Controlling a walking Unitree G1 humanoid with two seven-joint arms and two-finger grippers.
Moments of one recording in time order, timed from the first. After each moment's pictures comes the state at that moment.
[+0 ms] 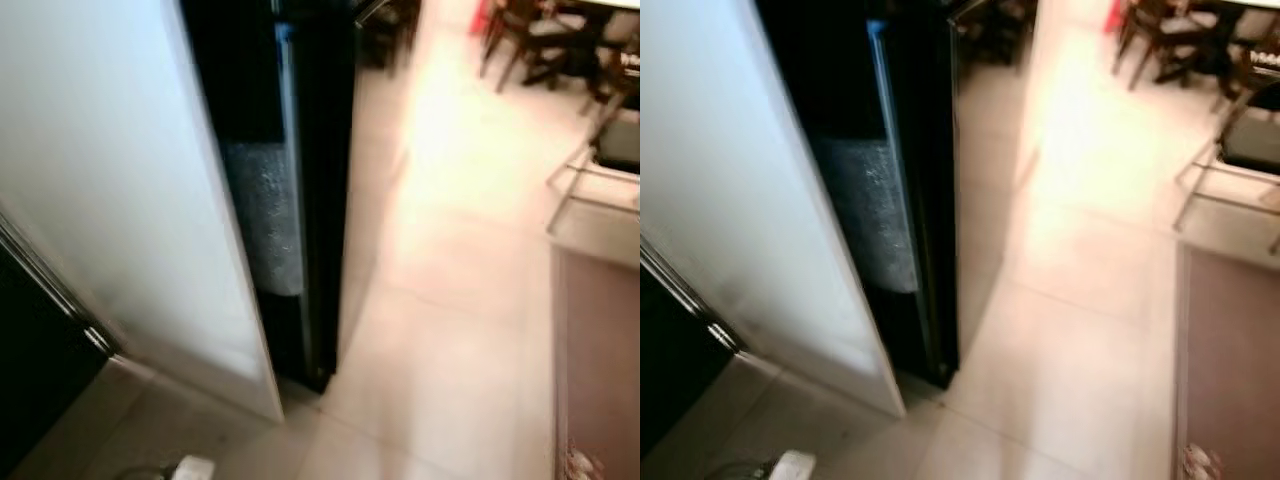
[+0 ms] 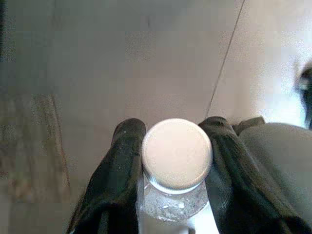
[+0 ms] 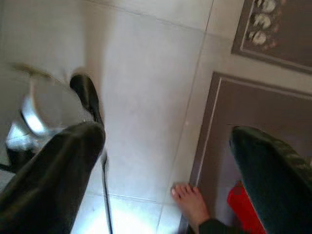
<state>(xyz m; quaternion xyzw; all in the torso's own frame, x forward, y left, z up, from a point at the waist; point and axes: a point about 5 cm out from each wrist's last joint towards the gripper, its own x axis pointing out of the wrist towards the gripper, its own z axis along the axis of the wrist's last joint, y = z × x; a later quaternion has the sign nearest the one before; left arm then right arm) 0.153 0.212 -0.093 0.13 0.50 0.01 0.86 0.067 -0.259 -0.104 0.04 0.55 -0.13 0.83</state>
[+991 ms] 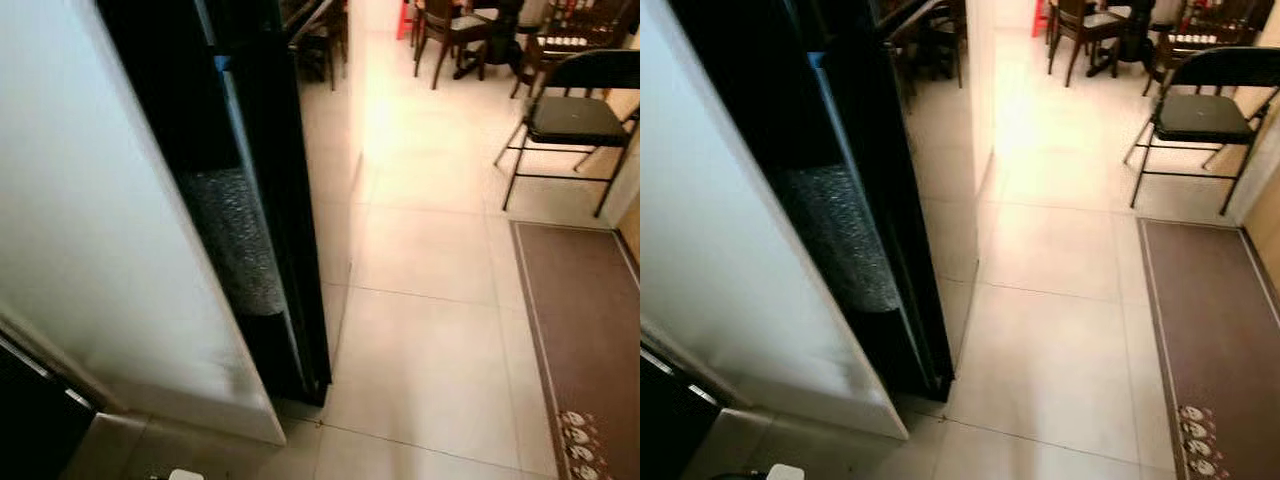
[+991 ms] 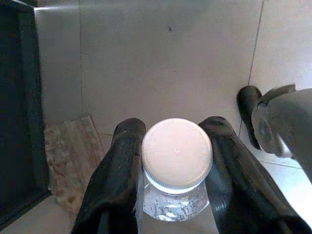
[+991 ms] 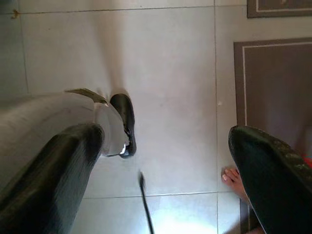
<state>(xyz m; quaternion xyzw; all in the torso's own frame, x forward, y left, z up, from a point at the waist) 0.141 0.226 -0.095 0.14 0.52 0.02 0.85 0.069 -0.247 -0.107 0.07 0.53 -0.15 0.83</state>
